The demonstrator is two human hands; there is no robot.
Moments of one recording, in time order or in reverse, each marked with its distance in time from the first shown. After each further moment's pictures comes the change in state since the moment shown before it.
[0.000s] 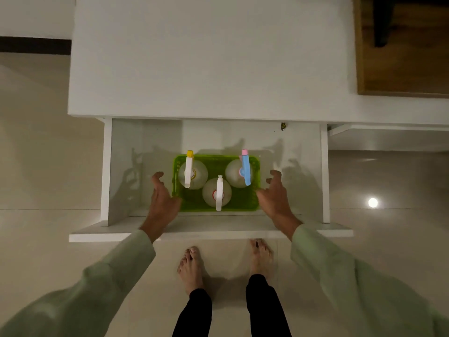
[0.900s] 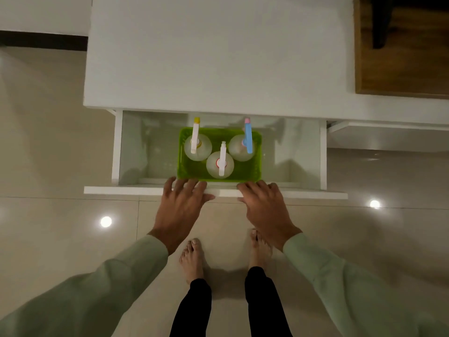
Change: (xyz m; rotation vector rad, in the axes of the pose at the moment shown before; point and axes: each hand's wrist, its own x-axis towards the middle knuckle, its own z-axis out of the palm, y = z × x) left_hand -0.077 0.022 -0.009 0.981 0.150 0.786; right_hand -0.057 0.002 0.004 -0.951 0.198 -0.959
